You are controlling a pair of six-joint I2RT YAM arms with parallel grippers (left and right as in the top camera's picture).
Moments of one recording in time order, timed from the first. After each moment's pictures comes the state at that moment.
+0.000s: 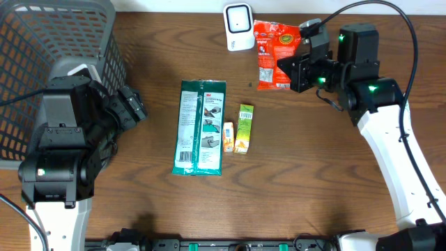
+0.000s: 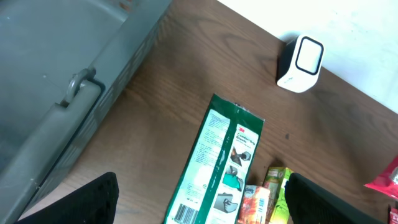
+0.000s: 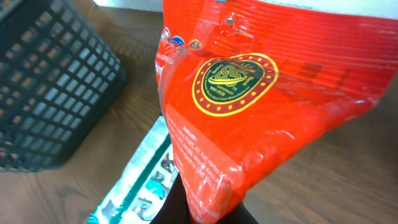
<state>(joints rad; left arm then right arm) -0.01 1.06 1.31 -1.00 0.04 -0.50 0.17 1.51 1.37 -0.53 -0.53 0.04</state>
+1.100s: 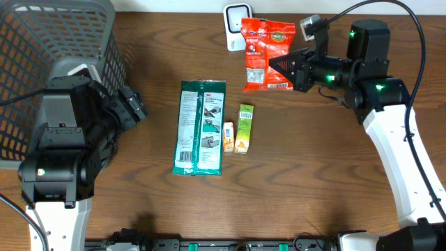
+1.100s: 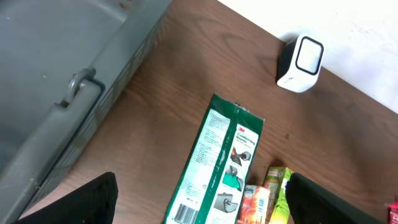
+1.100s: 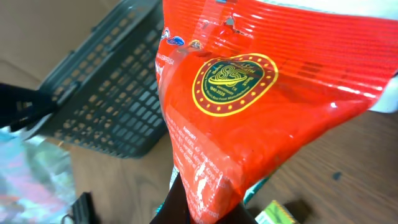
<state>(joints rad) -0.01 1.06 1.31 -1.00 0.04 -0.50 0.13 1.51 1.37 -0.45 -0.91 0.11</state>
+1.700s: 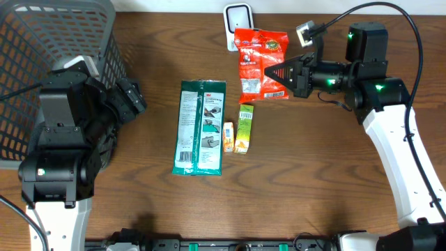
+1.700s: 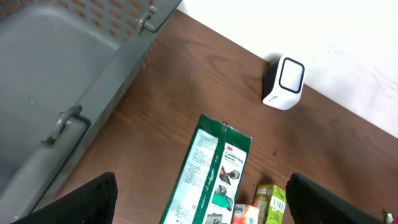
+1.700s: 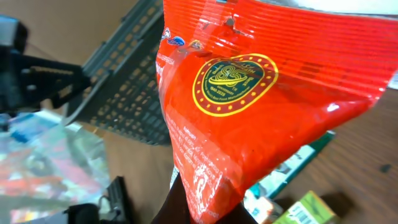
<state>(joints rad) -0.01 1.06 1.31 -0.91 0.05 -0.50 0.13 1.51 1.37 -0.51 -1.03 0.11</state>
